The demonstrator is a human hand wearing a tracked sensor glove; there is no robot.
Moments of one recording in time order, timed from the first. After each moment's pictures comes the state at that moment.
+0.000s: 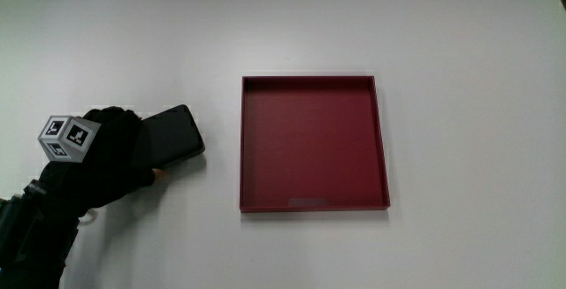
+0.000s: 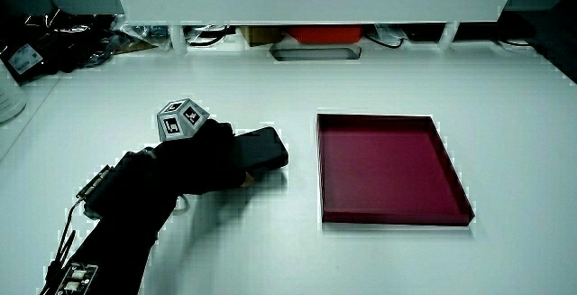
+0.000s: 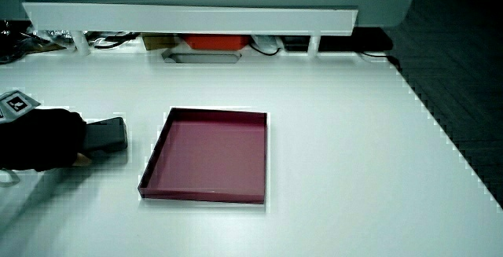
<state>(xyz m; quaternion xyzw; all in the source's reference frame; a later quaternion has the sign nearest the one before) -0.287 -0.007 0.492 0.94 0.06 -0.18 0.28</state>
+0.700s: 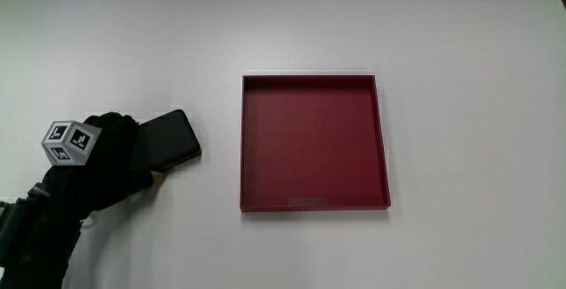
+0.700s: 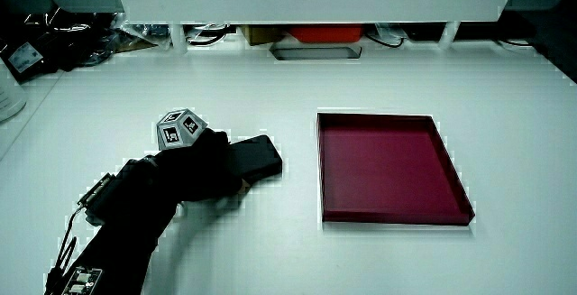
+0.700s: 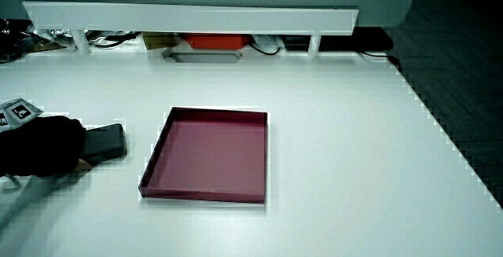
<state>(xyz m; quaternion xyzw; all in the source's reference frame) -0.293 -0.001 0.509 0.94 0.04 -0.17 0.30</state>
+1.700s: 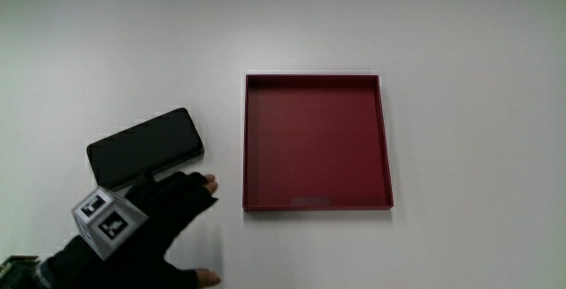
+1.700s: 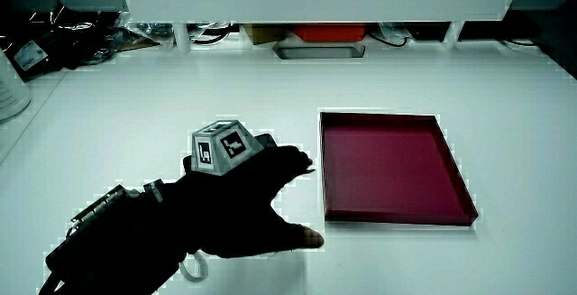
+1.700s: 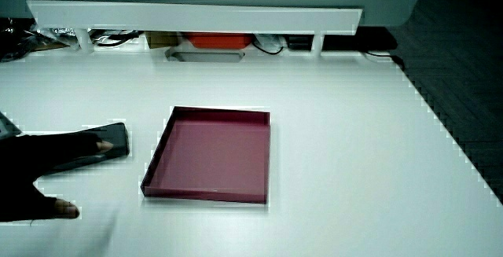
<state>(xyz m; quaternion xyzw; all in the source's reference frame) -0.184 0.068 0.377 0.89 0.26 -0.20 0.33</state>
